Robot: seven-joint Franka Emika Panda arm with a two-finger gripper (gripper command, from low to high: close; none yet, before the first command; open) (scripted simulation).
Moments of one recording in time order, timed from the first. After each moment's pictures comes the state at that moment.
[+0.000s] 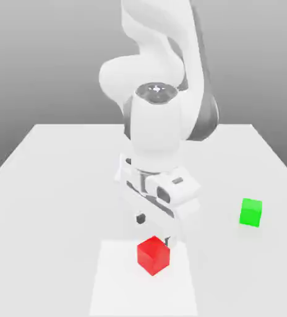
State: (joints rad) arm 0.59 0.07 -0.50 -2.79 0.11 2.85 -1.50
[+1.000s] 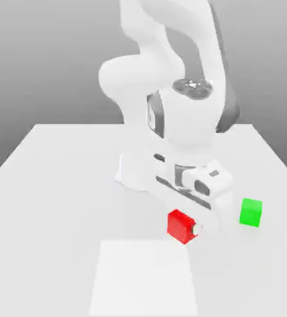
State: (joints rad) arm 0.63 -0.07 -0.27 -2.83 0.02 2.75 -1.19
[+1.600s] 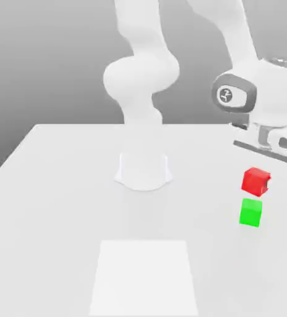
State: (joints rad) arm 0.87 -0.02 0.08 -2.88 0.00 2.85 -0.63
